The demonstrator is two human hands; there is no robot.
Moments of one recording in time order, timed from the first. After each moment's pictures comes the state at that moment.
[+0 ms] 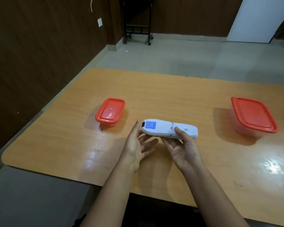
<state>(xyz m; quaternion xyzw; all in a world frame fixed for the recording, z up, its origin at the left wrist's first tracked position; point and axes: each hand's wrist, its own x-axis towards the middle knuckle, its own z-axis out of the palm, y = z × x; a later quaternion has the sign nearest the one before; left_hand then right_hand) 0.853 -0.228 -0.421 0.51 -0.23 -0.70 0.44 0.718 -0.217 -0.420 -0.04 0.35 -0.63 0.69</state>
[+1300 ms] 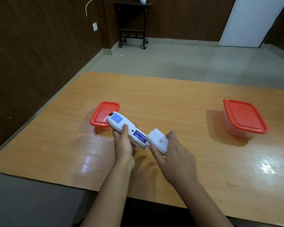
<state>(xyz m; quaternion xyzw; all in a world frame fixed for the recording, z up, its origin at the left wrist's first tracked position) 0.851 -0.240 -0.431 0.49 -0.19 -0.57 0.63 0.726 -0.179 -0.416 -0.66 0.71 -0.24 0.10</state>
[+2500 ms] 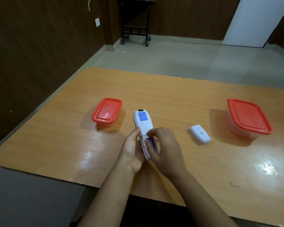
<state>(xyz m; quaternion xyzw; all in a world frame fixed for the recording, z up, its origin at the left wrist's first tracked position) 0.849 -0.225 -0.425 0.41 -0.12 -0.77 0.47 0.736 -0.208 -0.445 -0.74 0.54 -0.39 0.09</state>
